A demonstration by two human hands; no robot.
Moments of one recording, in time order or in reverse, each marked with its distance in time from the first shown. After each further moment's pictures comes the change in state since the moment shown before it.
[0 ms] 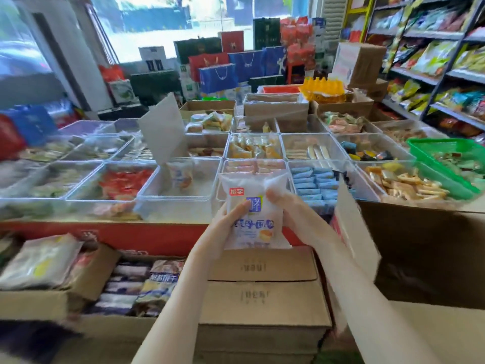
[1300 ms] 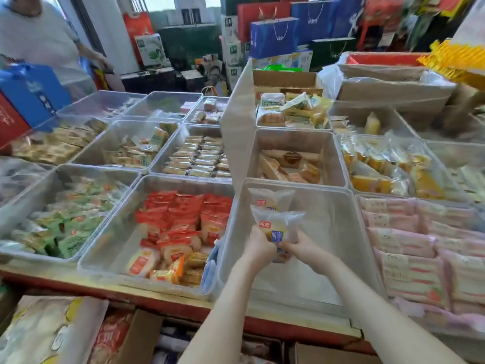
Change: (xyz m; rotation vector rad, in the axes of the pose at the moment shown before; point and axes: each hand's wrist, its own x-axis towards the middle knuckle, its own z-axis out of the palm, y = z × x) left_hand 0.313 -0.043 -0.430 0.507 0.343 -0.376; right_hand 0.529 0.242 0.097 -0.467 0.070 0.402
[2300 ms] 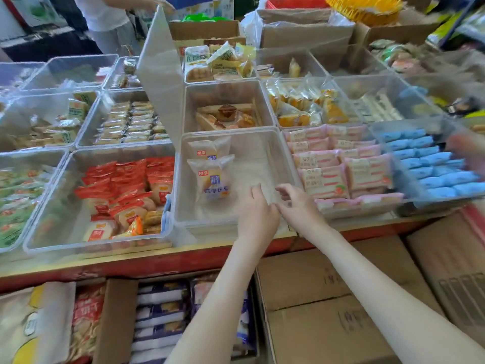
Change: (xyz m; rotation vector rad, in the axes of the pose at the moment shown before) left_hand -0.141 0.020 0.072 0.458 0.023 0.454; right_hand -0.172 0.002 -0.010 -0.378 0.512 -0.014
